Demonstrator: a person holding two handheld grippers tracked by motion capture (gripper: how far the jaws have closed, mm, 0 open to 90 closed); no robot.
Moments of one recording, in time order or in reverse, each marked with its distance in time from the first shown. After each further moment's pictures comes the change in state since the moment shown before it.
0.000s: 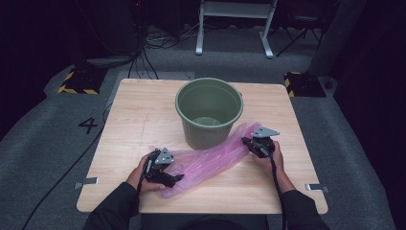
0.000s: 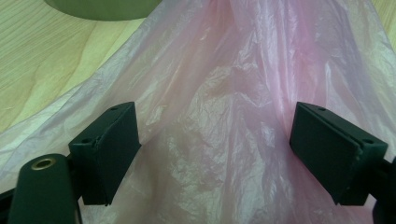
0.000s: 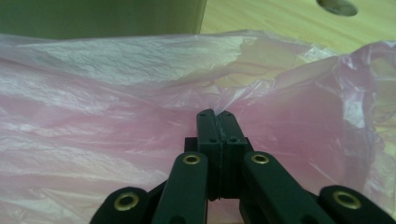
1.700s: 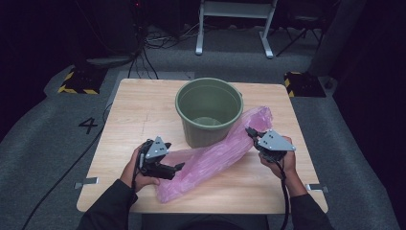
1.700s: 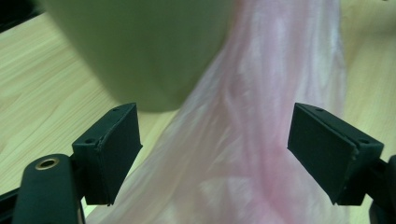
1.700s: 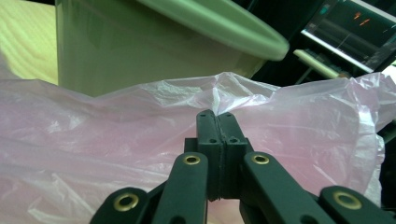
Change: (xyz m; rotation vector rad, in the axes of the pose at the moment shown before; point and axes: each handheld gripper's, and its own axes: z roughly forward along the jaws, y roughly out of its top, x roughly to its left) left arm -0.025 0.055 -0.062 -0.155 0.079 0.010; right arm 0.041 0.047 -0.092 -0.340 -0.148 -0.344
